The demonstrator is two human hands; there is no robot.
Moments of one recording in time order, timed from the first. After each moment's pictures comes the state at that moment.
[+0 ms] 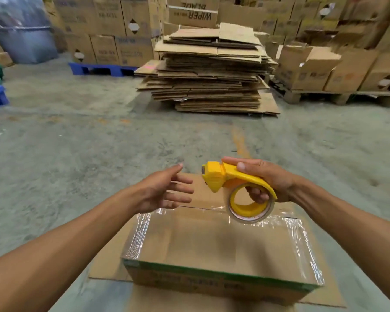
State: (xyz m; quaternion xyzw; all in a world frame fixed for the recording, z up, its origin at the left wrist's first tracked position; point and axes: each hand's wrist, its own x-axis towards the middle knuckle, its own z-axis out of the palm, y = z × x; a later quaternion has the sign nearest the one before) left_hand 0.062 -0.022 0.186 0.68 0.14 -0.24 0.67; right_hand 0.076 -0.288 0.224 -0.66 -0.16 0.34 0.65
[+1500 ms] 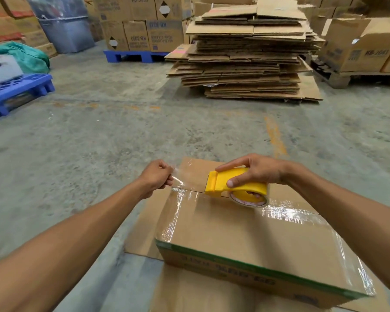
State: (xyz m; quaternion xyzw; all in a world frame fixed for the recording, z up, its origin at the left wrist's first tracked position) left_hand 0.088 0.070 0.119 0.81 0.19 -0.02 0.56; right_hand 0.131 -0.217 0.181 -0.84 -0.26 0.29 0.37
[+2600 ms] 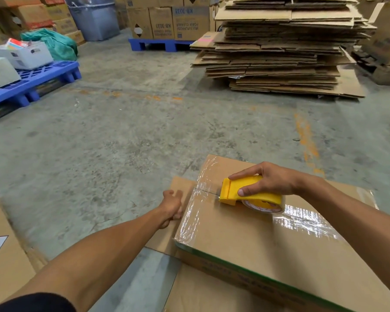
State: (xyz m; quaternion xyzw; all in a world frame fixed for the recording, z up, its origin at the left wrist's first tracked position) left_hand 0.066 0.098 0.010 0.71 0.32 -0.13 0.62; right_hand 0.154 -0.180 0.143 -0.85 -0.30 0.29 0.31
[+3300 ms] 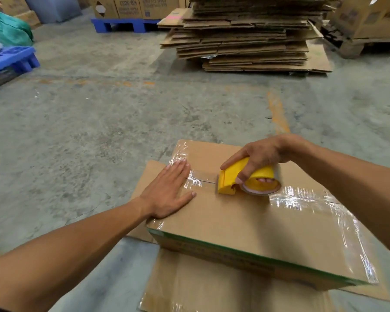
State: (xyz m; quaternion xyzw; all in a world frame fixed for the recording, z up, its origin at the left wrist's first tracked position) left_hand 0.058 0.049 0.035 0.99 -0.16 -0.03 0.05; right_hand 0.166 -0.223 0.162 -0.85 -0.22 0.44 0.19
